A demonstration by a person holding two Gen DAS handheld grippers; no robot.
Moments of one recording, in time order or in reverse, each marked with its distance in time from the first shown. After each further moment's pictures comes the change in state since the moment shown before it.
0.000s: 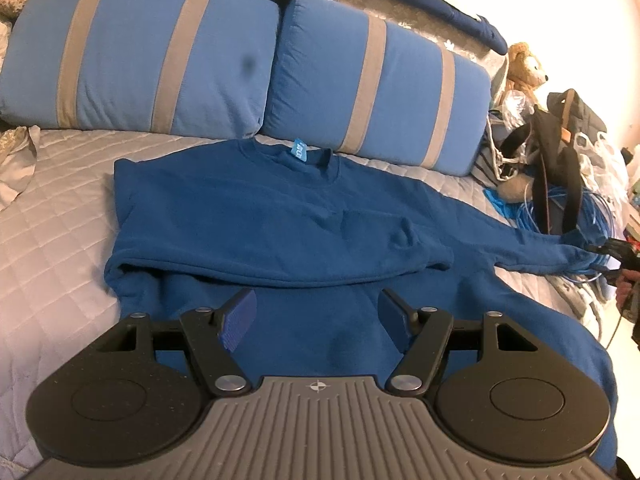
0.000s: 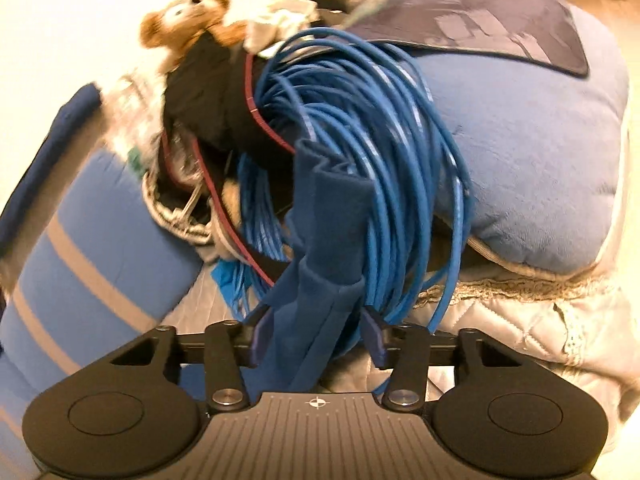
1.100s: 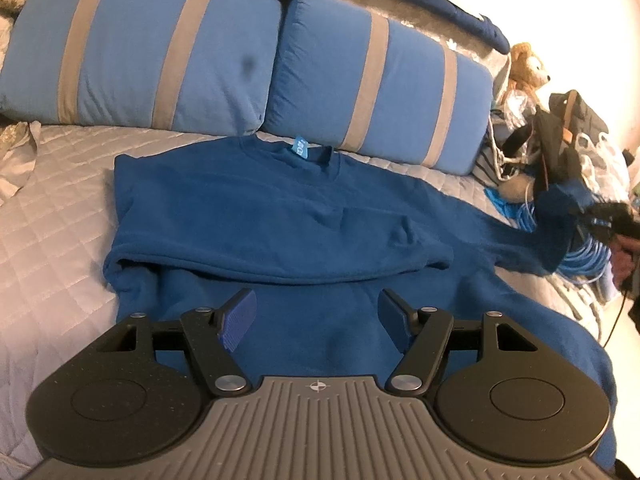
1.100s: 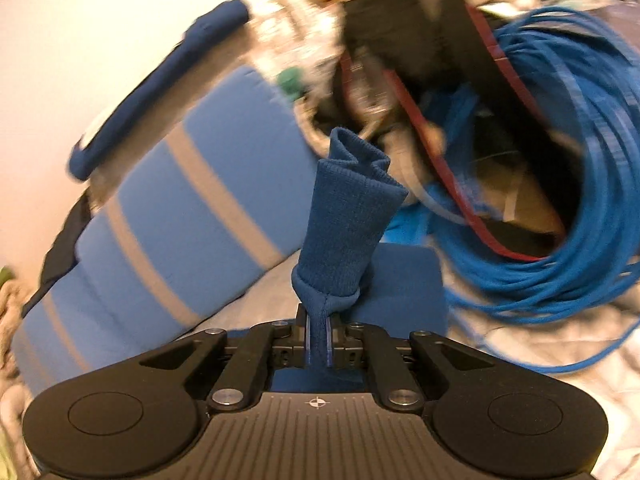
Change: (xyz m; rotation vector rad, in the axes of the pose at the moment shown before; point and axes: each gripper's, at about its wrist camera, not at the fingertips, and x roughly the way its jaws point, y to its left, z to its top) left arm 0.001 -0.004 -0.002 0.001 0.006 0.007; right arm 0.014 0.143 -0.043 -0.242 0.148 0.269
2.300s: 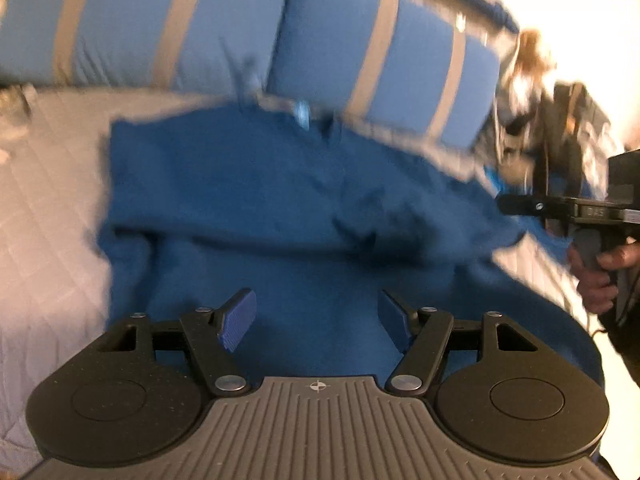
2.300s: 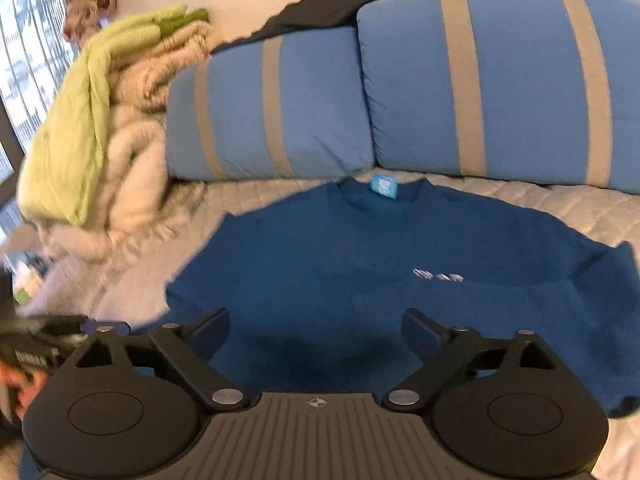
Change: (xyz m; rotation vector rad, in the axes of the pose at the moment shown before) left arm 0.013 0.007 0.007 -0.046 0.152 -0.022; right arm 0.045 0.249 -0.166 -0.654 0.395 0.357
